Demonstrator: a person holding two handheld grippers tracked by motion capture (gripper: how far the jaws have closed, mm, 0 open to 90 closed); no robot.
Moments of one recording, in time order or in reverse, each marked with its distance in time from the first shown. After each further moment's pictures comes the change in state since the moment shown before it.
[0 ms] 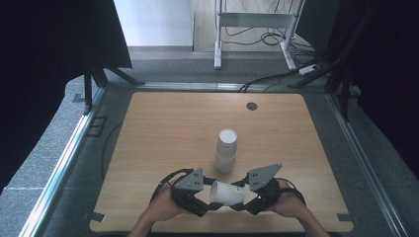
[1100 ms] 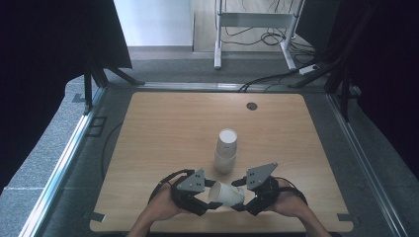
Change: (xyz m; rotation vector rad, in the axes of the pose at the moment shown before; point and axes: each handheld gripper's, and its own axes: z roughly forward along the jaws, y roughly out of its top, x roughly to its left) left arm -0.003 0.005 -0.001 0.093 0.021 0.041; right arm -0.003 0.000 0.003 0.089 -0.032 0.029
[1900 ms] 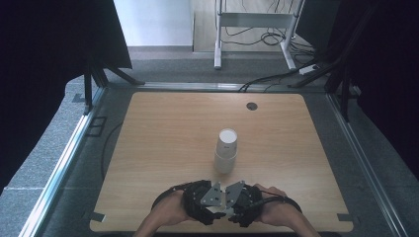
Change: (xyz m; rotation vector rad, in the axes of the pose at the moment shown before) left arm -0.022 0.017 0.026 0.226 0.027 0.131; right arm 0.029 0.020 0.042 0.395 -0.044 -0.126
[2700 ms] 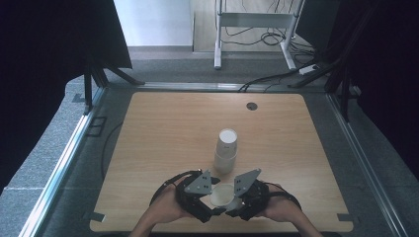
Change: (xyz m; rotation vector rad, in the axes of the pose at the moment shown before) left arm 0.015 -0.009 -0.027 -0.250 -0.013 -0.153; right arm -0.015 -0.016 -0.015 -0.260 0.061 0.135
